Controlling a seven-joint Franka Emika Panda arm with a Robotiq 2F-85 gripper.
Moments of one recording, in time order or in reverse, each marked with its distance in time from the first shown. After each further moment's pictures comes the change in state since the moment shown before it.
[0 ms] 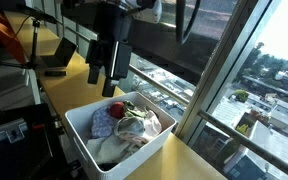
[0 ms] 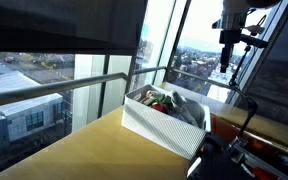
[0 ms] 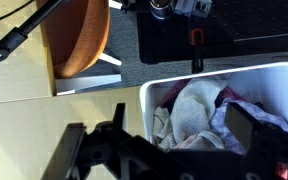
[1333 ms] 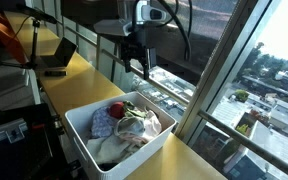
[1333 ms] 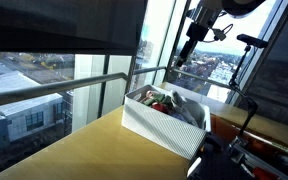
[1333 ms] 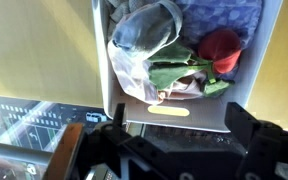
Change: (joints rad) arm 0.121 0.187 0.025 0.070 0.102 0.513 -0.038
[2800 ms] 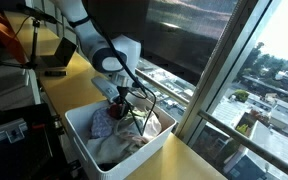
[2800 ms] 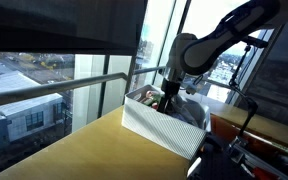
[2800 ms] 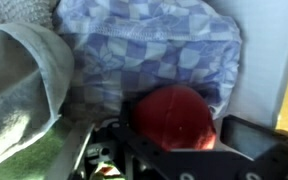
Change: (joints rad) arm 0.009 0.435 0.079 -0.003 0.256 0.206 -0.092
